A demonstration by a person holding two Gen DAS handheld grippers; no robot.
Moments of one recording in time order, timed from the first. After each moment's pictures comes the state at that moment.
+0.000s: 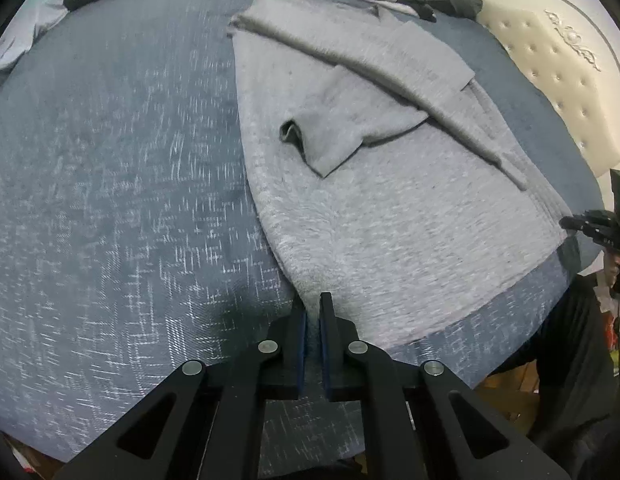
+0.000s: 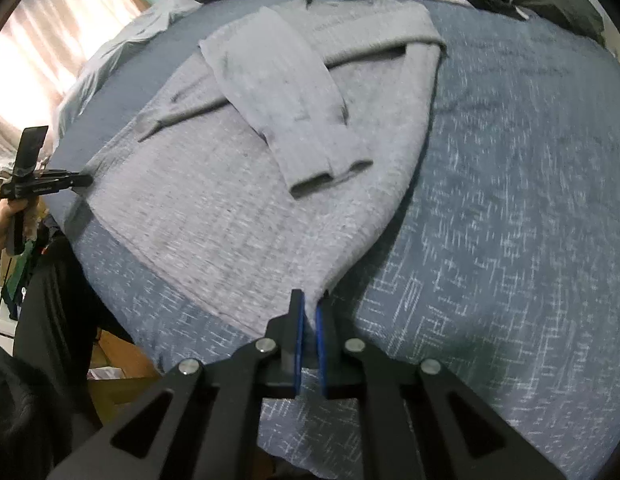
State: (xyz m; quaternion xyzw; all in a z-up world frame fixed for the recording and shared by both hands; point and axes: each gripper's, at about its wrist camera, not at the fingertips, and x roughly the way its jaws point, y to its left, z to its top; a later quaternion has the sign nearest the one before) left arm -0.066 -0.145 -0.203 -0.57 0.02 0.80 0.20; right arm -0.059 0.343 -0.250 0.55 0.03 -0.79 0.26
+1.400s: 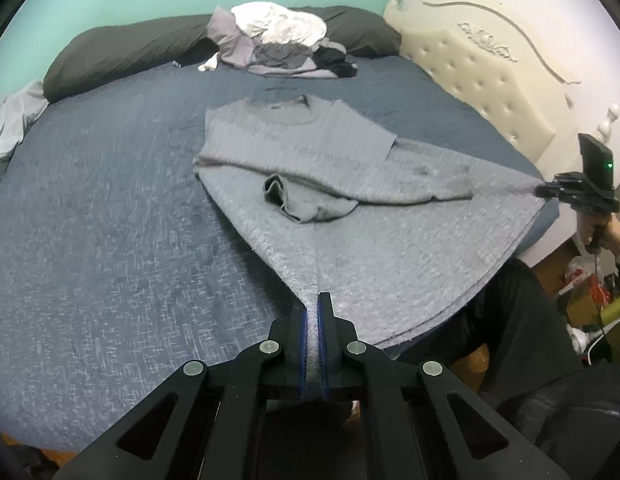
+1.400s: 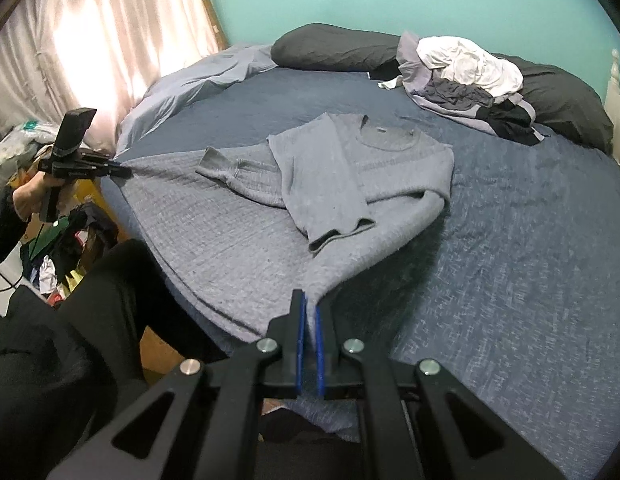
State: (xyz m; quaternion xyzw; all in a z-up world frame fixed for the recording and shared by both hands) left arm 0.012 -0.158 -0.068 -0.46 0.05 0.84 0.28; right arm 0.023 0.360 -0.107 0.41 0.08 -0.84 0.34
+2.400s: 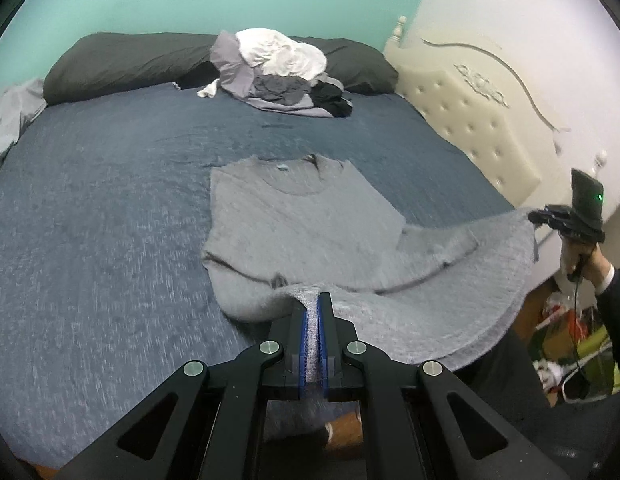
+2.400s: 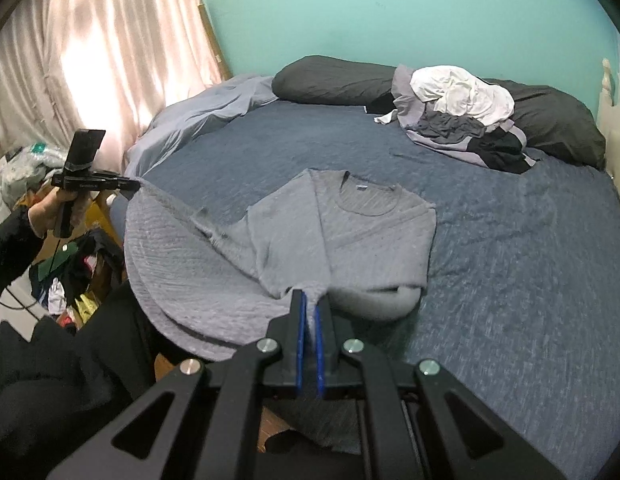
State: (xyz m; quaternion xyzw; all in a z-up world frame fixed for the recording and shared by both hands) left arm -0.061 -0.164 -0.037 -0.44 -0.01 0.85 0.29; right arm -0.004 0.383 -0.048 0.38 0.05 -0.86 0.35
